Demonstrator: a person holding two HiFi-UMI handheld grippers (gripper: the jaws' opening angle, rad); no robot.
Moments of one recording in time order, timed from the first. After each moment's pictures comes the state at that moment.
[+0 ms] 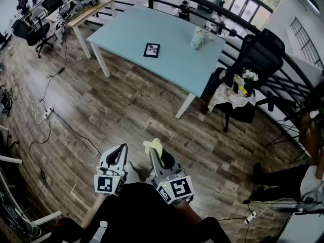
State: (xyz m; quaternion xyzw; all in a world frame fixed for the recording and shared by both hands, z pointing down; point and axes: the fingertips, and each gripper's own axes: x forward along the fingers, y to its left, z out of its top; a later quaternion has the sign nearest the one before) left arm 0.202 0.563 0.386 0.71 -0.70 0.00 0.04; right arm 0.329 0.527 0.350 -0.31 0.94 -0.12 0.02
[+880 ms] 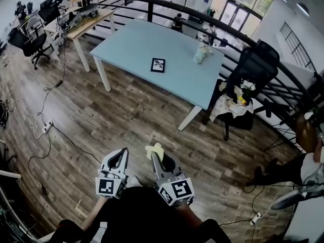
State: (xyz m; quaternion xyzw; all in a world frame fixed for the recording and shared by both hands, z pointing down) left arm 0.089 0.577 0.373 0.72 -0.69 -0.02 0.03; right arm 0.219 0.544 0.343 -0.32 0.94 -0.12 0.01
